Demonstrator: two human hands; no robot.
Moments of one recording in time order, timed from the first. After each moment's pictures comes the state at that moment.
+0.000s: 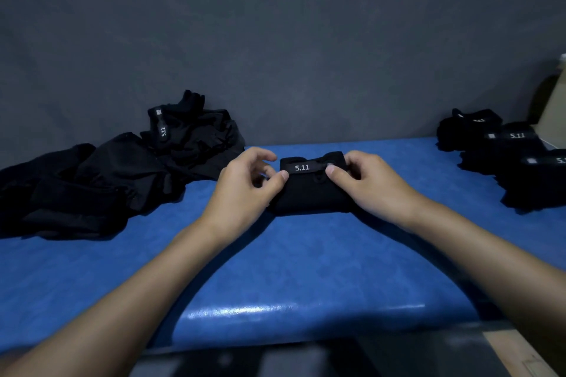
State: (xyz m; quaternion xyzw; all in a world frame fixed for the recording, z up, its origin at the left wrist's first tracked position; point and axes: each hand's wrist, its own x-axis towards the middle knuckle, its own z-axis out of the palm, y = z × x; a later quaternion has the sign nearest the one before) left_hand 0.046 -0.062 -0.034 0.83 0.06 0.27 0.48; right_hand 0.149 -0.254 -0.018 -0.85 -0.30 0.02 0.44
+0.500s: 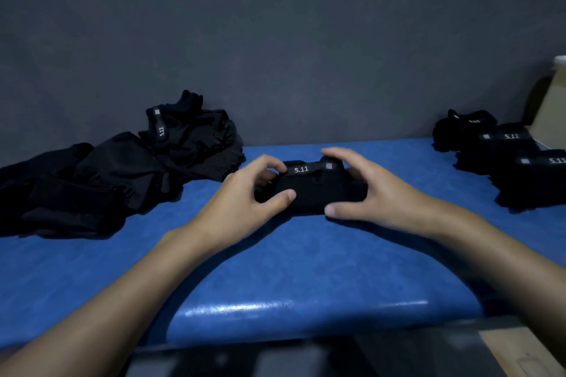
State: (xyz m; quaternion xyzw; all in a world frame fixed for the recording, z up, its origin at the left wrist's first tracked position) left_hand 0.032 -0.063 -0.032 0.89 -0.01 0.21 0.41; right_hand 0.146 -0.282 -0.015 -0.82 -0.42 0.08 0.38
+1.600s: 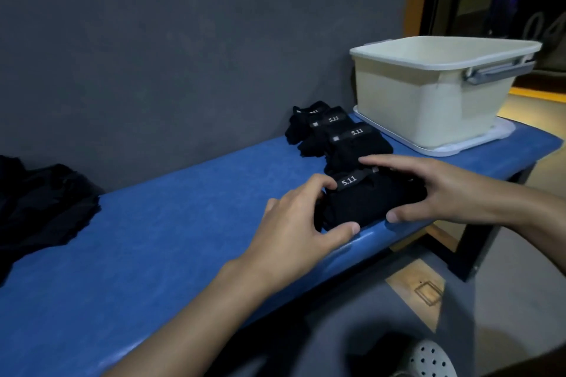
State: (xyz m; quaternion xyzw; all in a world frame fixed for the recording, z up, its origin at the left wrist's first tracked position) left_hand 0.081 -0.310 -0.029 0.92 -0.18 0.10 0.34; right_hand 0.132 -0.556 0.004 -0.88 -0.29 0.07 0.36
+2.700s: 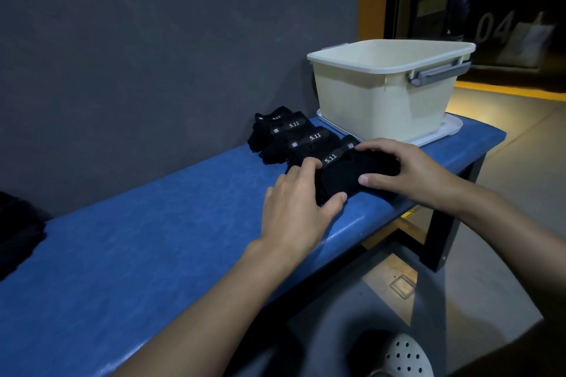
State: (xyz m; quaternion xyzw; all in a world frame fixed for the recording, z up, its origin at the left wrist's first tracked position) left_hand 0.125 -0.376 -0.030 0.94 -0.13 0.17 0.26; right_hand 0.168 -0.589 -0.024 -0.88 -0.20 -0.10 0.42
